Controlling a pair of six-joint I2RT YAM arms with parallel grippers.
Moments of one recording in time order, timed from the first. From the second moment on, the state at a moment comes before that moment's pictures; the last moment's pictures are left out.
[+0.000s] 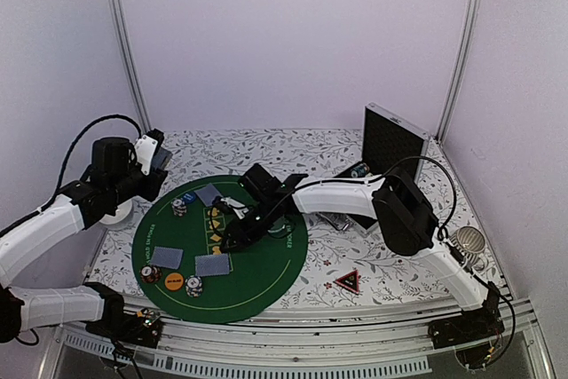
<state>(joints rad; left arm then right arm) -0.31 0.98 0.69 -0.19 -0.22 0.25 1.02 2.57 2.12 -0.49 -0.64 0.25</state>
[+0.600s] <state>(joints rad) -0.31 0.98 0.69 -0.20 -0.22 0.25 1.03 2.56 2.04 -0.40 -0.72 0.14</state>
